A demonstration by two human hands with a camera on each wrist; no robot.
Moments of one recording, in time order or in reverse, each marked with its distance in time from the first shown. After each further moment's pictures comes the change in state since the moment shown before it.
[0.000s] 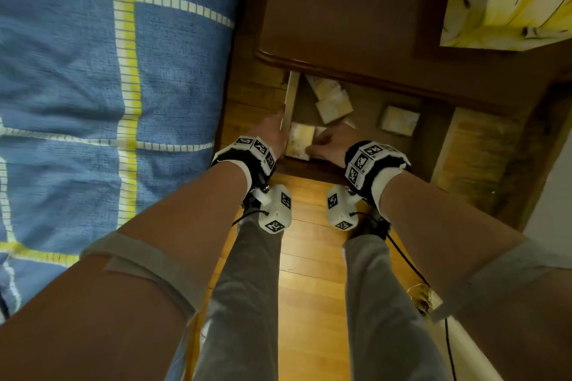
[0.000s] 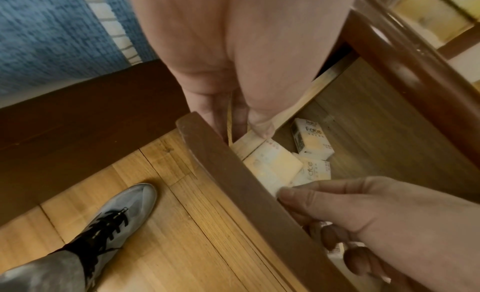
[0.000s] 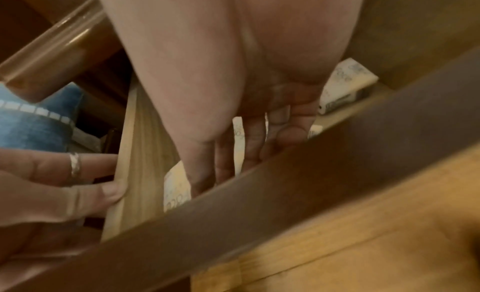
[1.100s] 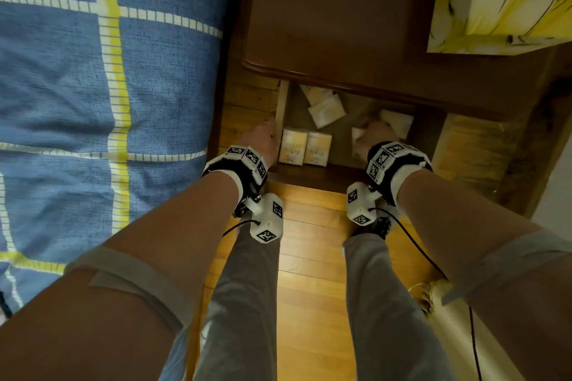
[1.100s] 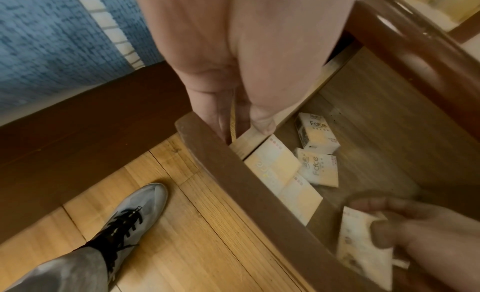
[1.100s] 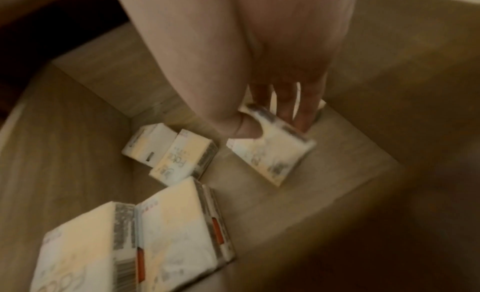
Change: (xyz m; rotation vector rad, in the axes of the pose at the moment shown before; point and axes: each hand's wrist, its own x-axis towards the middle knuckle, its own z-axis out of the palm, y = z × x) left_hand 0.014 -0.005 0.010 0.130 0.014 -0.021; right_hand 0.018 0.047 -0.046 -0.073 0.154 0.234
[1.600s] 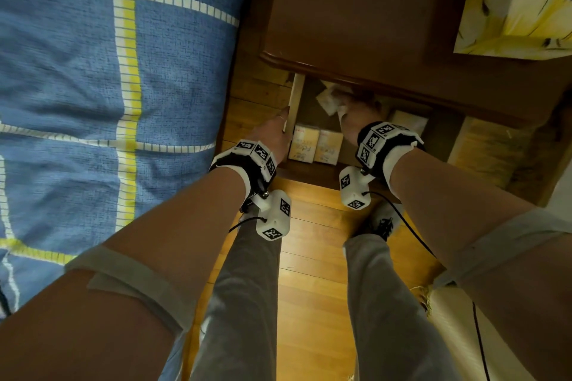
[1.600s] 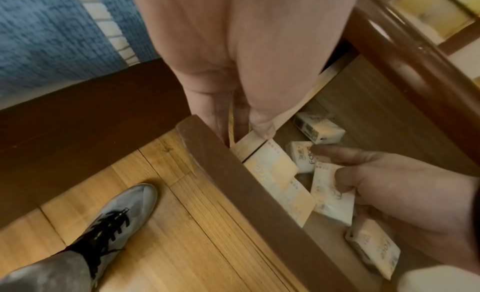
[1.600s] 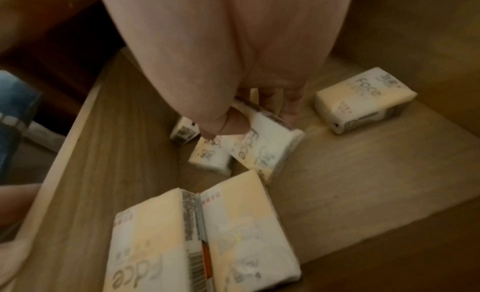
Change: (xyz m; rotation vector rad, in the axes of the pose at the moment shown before) left_hand 0.000 -0.004 -0.002 -0.089 0.002 0.011; right_hand 0.012 -0.054 0.014 -0.155 0.007 -0.254
